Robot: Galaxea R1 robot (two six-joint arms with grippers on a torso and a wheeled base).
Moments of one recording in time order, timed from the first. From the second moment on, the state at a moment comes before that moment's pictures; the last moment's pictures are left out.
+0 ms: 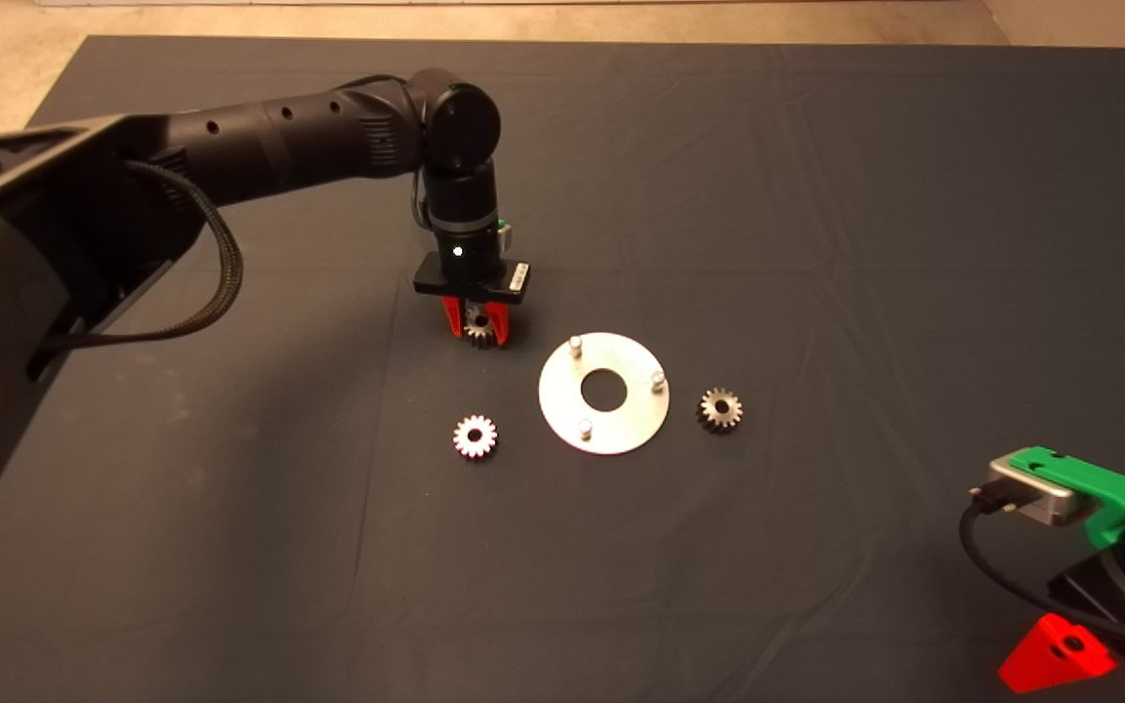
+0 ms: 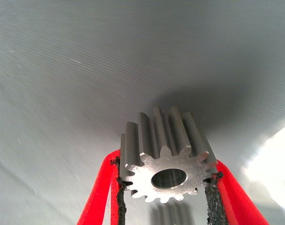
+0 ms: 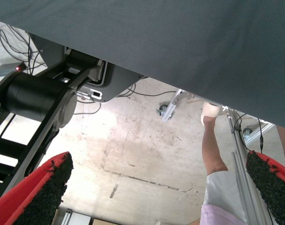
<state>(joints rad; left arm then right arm) -0.42 2.88 -1.82 0.01 1.52 -0.87 0.46 2.01 -0.41 0.18 -1.53 1.31</state>
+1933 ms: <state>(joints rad) -0.46 2.94 -1.69 -0.06 1.42 -0.91 0.46 2.01 -0.41 0.18 -1.53 1.31</state>
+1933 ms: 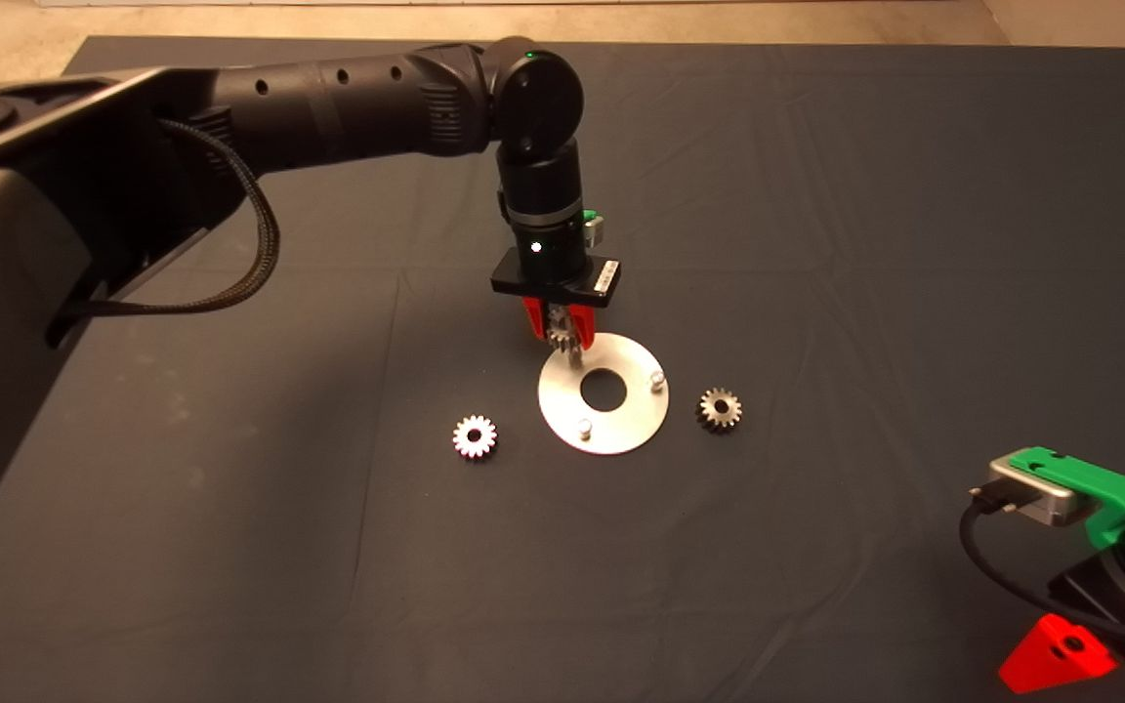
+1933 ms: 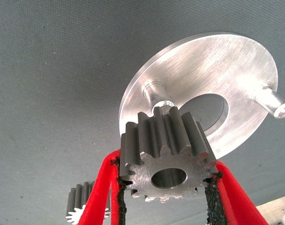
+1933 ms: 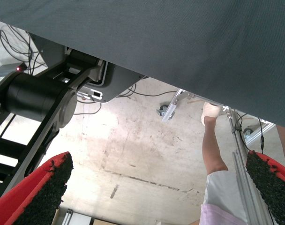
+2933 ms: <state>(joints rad) -0.46 2.94 -1.69 -0.06 1.39 -1.08 0.46 2.01 -0.41 0.18 -1.53 1.31</state>
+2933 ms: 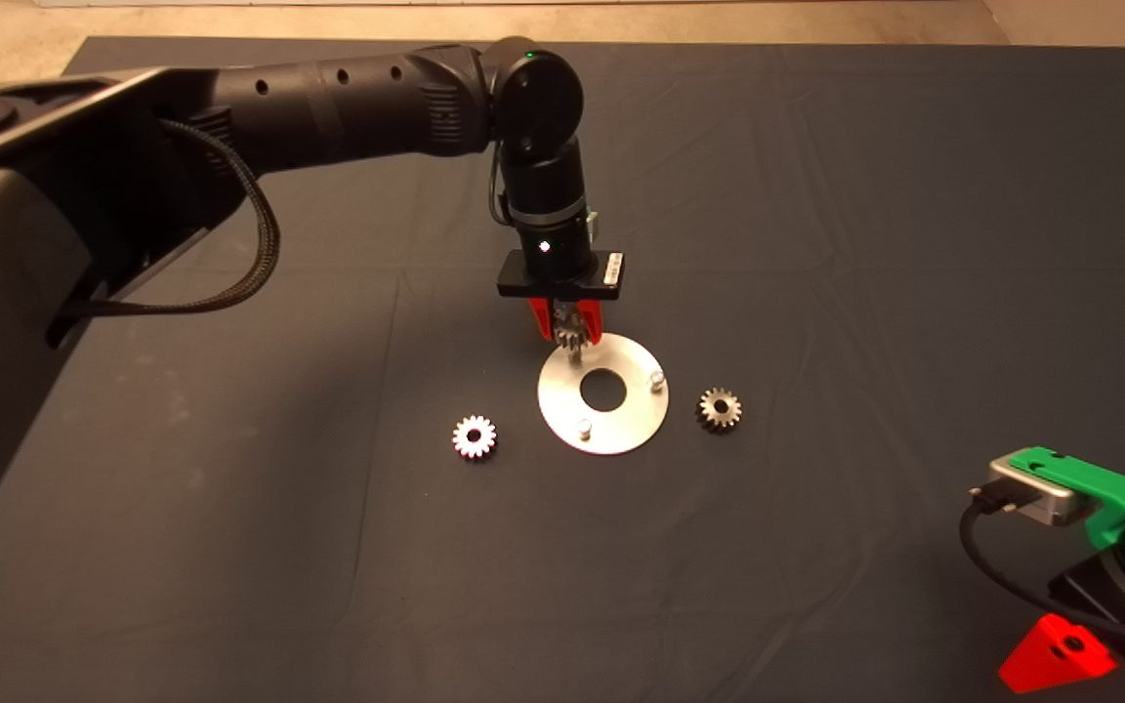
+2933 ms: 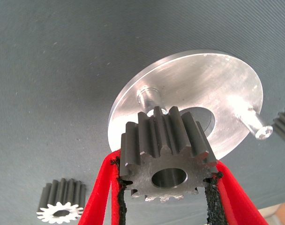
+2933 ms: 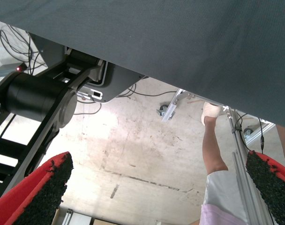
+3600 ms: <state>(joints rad) -0.46 2.94 -1.69 -0.06 1.38 -1.08 0.46 2.01 -0.41 0.18 -1.53 1.31</state>
